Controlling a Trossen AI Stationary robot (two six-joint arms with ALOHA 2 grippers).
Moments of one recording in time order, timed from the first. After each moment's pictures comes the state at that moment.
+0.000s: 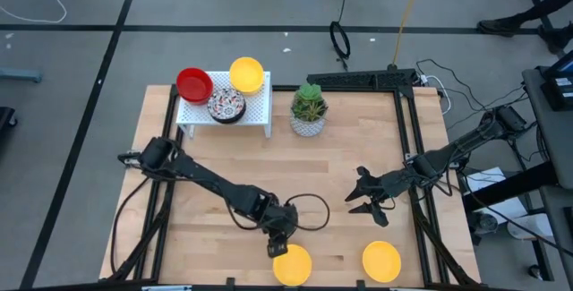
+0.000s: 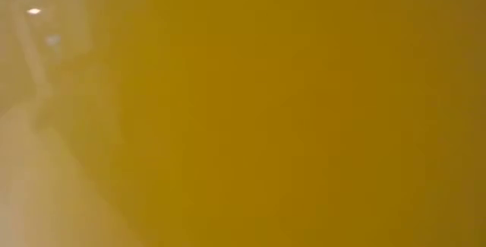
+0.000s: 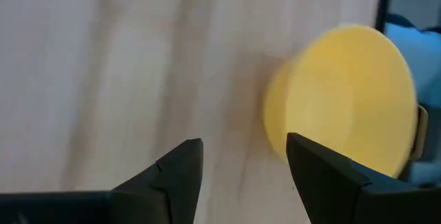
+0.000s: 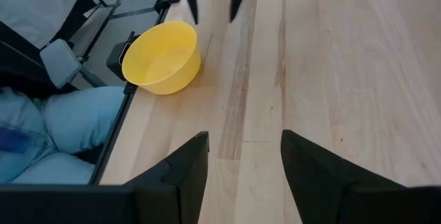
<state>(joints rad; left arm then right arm) -0.40 1.99 1.46 -0.52 0.14 -0.67 0.48 0.94 0.51 -0.14 0.05 0.46</state>
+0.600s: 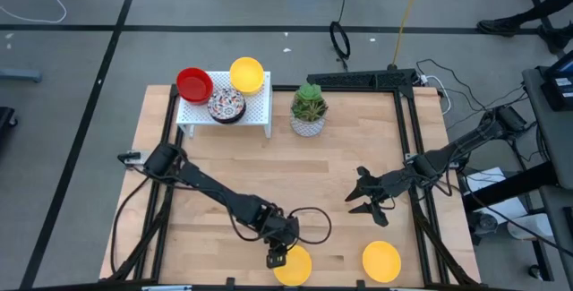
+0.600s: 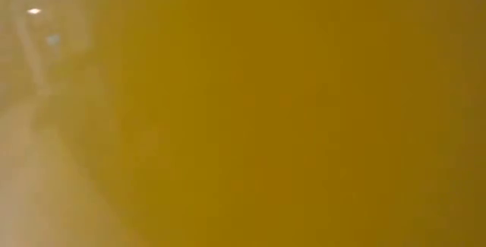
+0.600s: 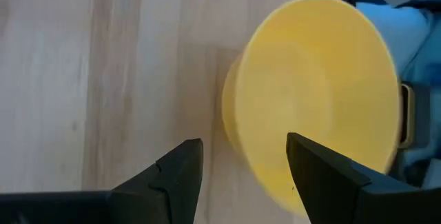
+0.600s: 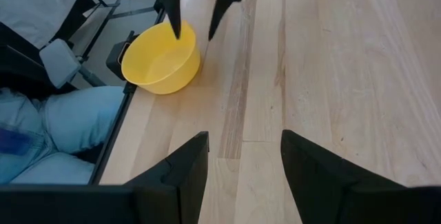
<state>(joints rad) -0.44 2.06 1.46 -0.41 0.19 -0.61 0.48 0.94 0.51 -0.14 0.05 0.47</state>
